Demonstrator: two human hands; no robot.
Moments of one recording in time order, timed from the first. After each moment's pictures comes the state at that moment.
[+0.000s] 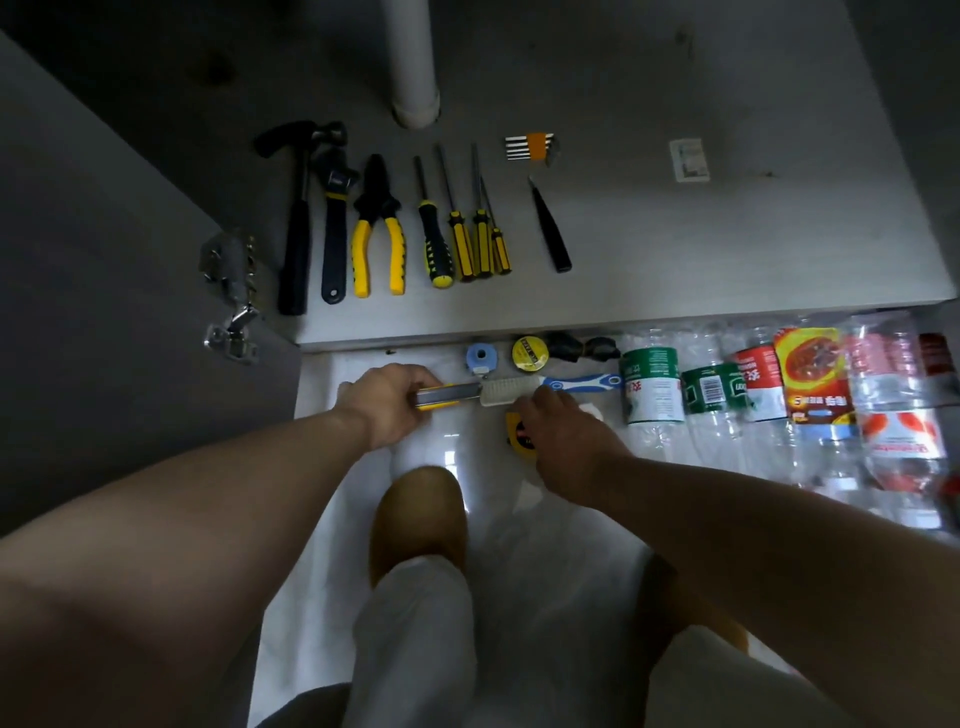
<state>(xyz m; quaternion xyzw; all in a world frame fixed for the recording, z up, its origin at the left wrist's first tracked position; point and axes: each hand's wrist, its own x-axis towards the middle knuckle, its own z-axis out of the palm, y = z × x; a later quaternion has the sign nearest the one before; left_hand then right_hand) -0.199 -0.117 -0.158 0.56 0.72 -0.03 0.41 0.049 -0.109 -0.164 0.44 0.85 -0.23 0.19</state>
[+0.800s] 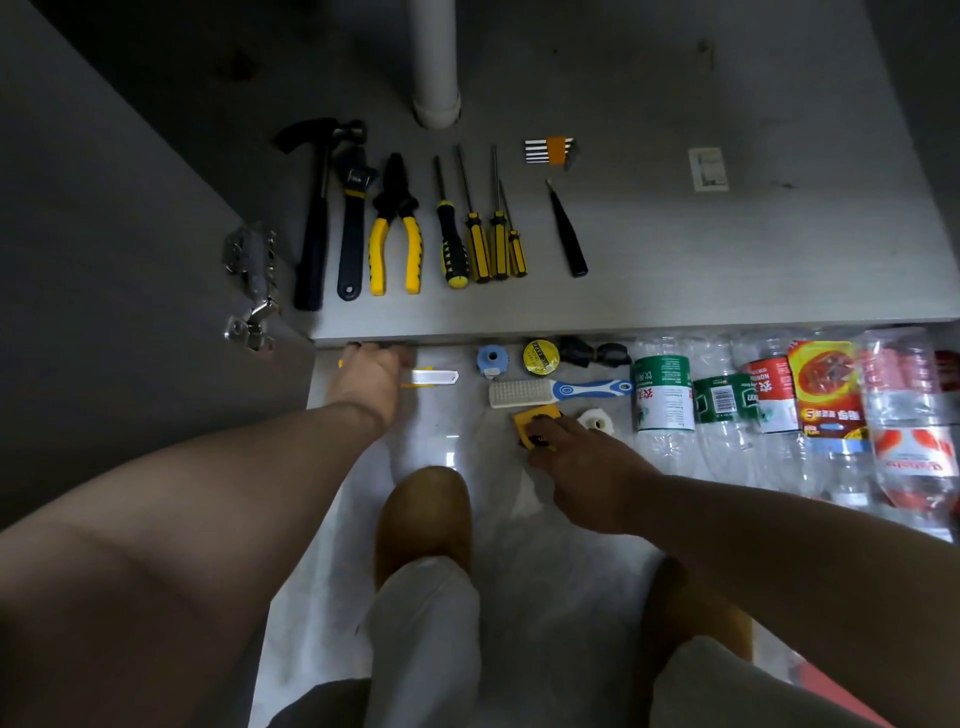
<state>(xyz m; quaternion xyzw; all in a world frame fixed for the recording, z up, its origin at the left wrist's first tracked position) -0.220 -0.110 -0.177 0.59 0.77 -0.06 0.25 0.067 -0.115 -0.152 0.30 0.89 -0.23 0.26</state>
